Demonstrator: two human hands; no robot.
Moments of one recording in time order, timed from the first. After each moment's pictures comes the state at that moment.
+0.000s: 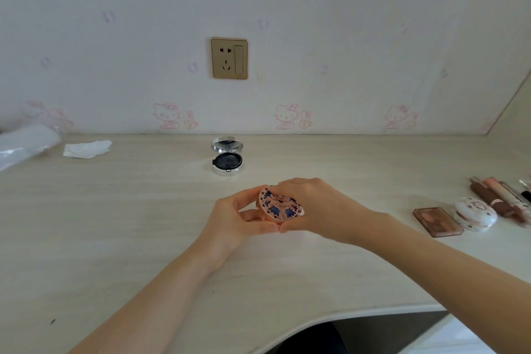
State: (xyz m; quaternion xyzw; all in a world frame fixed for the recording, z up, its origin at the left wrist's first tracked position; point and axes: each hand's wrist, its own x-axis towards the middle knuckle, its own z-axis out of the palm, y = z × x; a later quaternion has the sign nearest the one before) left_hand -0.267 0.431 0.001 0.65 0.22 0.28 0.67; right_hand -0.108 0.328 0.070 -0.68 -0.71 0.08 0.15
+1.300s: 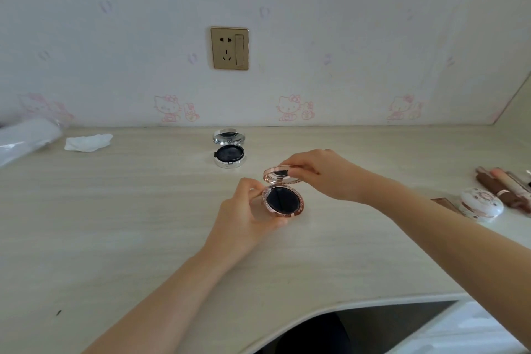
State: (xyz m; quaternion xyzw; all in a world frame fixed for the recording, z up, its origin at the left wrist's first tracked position) left_hand -0.265 0.416 -0.001 0.79 0.31 0.31 0.42; right_hand -0.080 0.350 0.082 -0.70 -0.68 0.12 0.20
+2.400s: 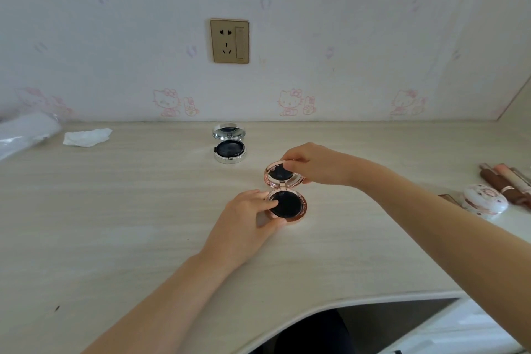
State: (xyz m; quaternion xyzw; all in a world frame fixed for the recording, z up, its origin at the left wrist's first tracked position) left_hand -0.267 0.413 -0.010 0.88 0.28 0.27 0.26; right_hand -0.083 0.370 0.086 -0.72 -0.62 0.23 0.18
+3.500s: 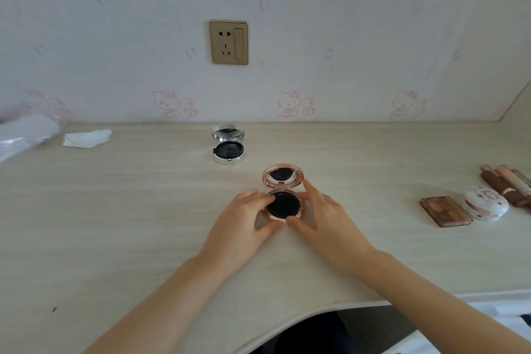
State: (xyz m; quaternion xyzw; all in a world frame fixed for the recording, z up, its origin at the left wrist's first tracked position) left_hand -0.266 0.413 -0.012 0.89 0.26 0.28 0.23; right_hand -0.109 0.311 -0.006 -0.75 -0.57 0.07 0.31
